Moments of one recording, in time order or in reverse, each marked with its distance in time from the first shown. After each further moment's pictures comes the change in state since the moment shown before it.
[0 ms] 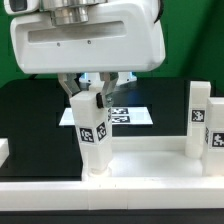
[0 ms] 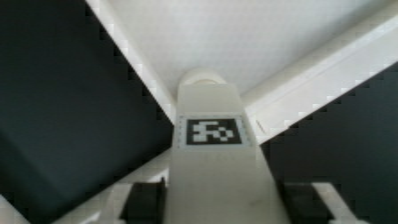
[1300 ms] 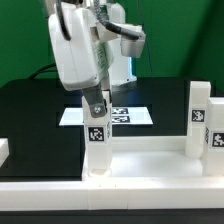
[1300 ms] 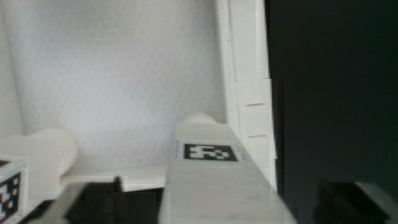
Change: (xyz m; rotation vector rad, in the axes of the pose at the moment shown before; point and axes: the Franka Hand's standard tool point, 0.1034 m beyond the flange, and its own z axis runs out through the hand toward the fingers) arm -0.009 -0.011 0.005 0.054 -0.065 0.869
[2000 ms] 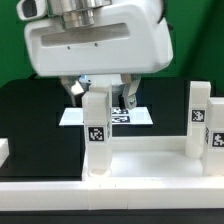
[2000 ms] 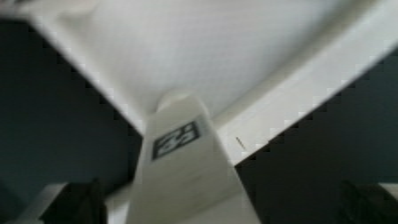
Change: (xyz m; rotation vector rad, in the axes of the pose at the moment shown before) arm 0.003 -0.001 -0.002 -0.053 0.031 -1.062
